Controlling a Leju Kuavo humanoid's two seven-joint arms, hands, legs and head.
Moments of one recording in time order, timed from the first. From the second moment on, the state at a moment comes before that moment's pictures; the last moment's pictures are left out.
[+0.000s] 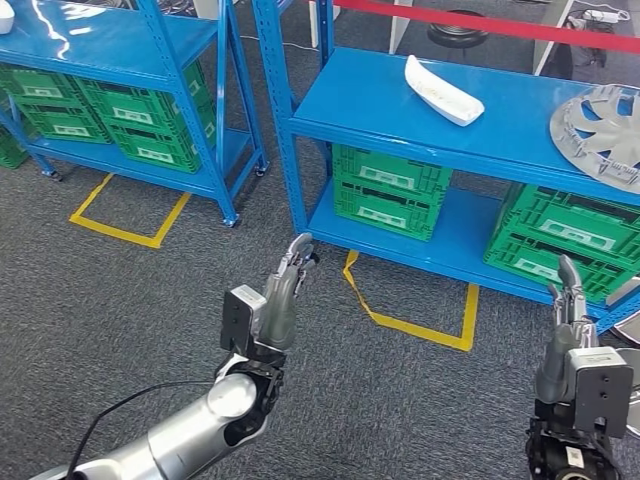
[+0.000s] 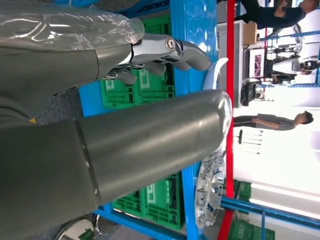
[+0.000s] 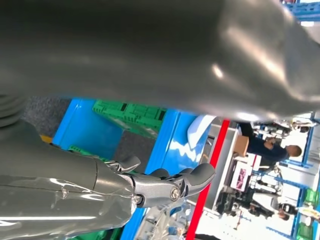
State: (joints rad) left arm -0.21 0.13 -0.63 -1.55 0.25 0.49 -0.37; right arm -0.14 -0.15 0.65 -1.71 -0.07 -0.49 -0.23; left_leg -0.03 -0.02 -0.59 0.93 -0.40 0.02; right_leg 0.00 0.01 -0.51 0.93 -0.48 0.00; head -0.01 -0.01
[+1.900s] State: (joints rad) left arm -0.23 0.13 -0.63 -1.54 0.26 0.49 -0.39; right arm -0.15 -0.15 0.68 -1.71 -0.07 -0.51 -0.21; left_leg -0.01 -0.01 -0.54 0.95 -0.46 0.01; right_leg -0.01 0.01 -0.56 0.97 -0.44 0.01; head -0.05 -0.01
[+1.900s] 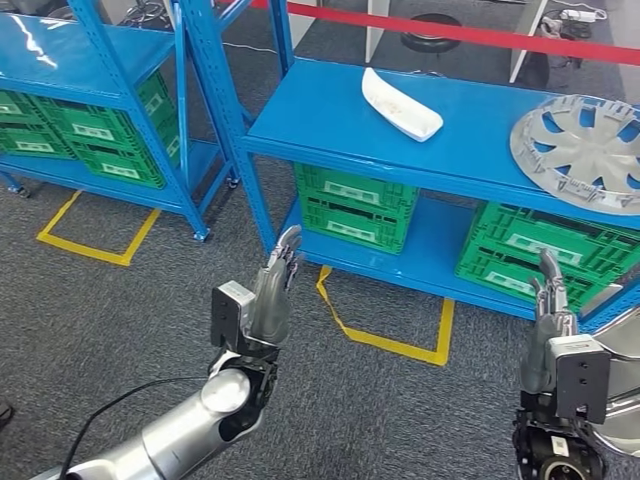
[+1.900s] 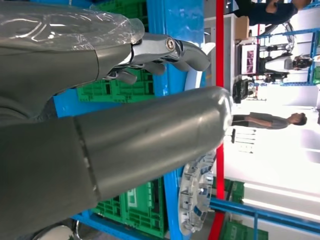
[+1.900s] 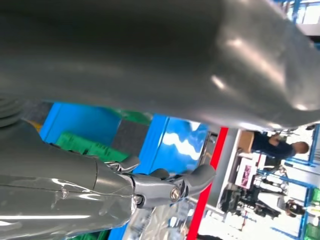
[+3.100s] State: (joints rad) left arm -0.23 0.13 -0.63 -1.54 0.28 0.49 -0.39; right arm -0.12 -0.15 0.67 -1.72 -0.05 -0.51 -0.24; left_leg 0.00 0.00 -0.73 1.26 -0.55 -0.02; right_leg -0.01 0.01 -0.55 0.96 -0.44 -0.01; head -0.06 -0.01
